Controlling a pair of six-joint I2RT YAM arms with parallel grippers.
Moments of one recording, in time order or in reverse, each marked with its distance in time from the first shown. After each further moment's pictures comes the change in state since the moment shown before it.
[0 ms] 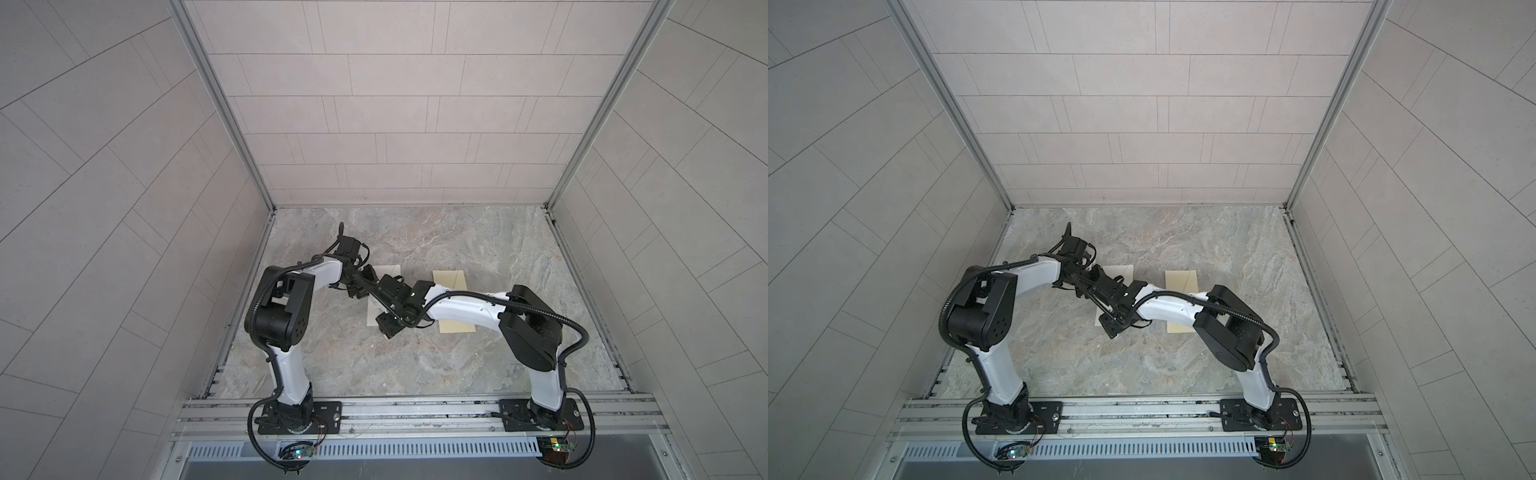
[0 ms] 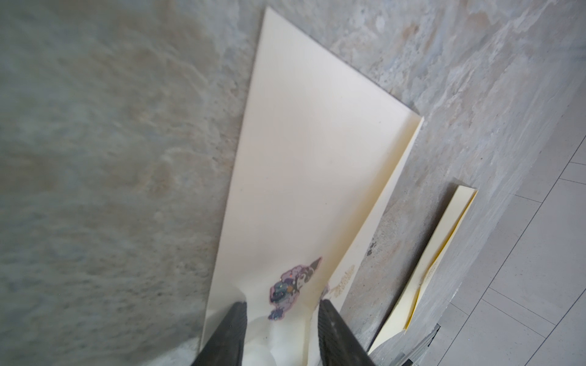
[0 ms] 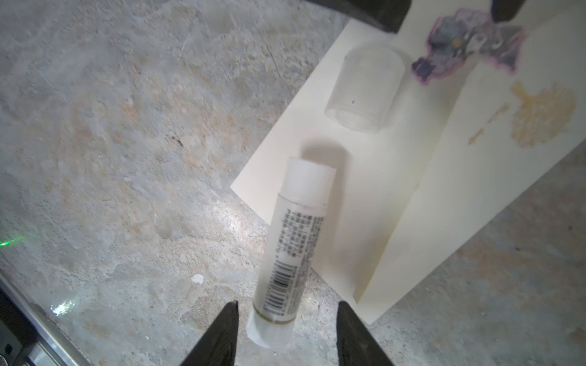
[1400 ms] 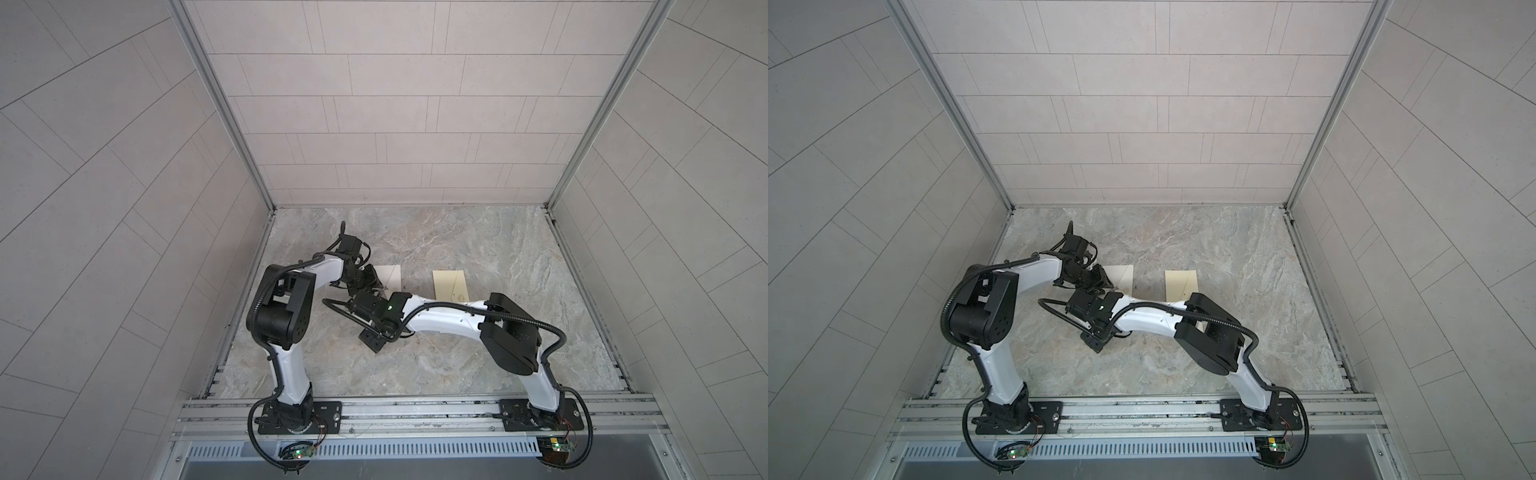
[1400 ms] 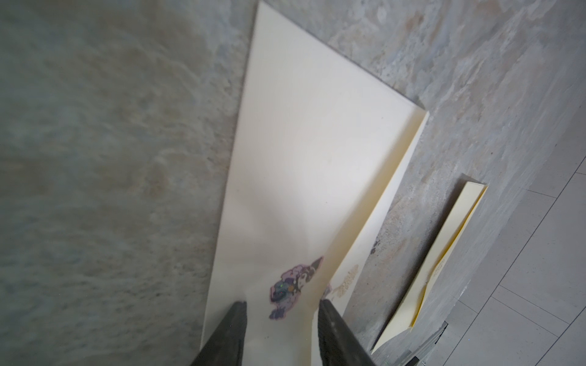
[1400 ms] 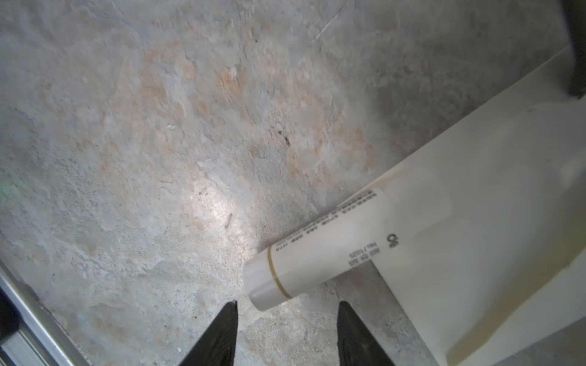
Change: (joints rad) left arm -0.003 0.011 0.031 -0.045 -0.009 0.027; right arm 0.124 0.146 0.195 -0.092 0.059 -0.129
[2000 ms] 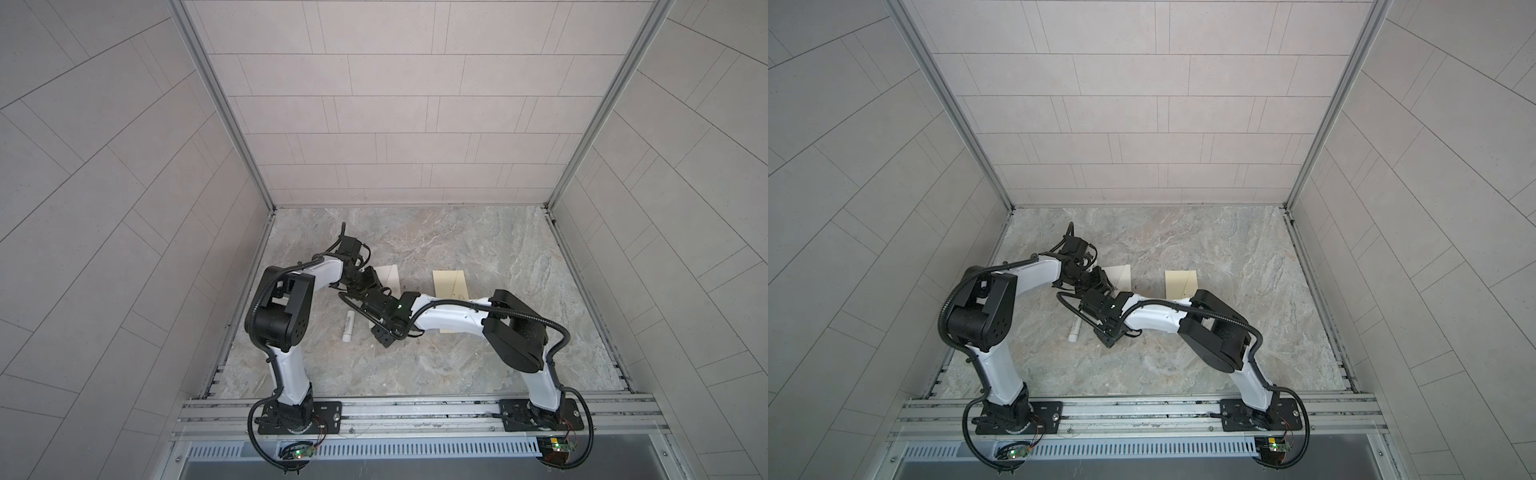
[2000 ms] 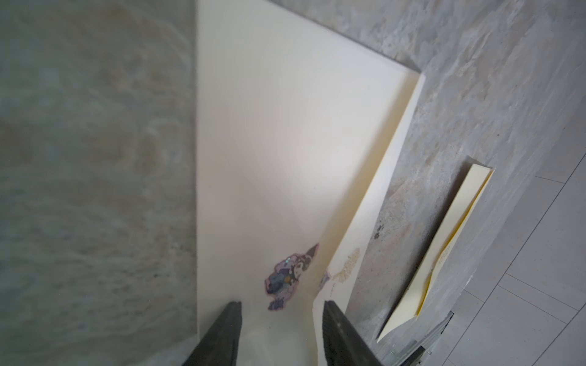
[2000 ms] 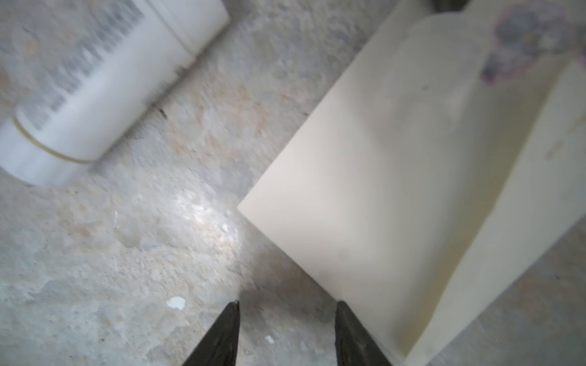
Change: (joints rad) left arm -0.005 -0.046 -0.035 -0.031 0.003 0.034; right arm -0.050 -0.097 -0.180 0.083 0.088 0.077
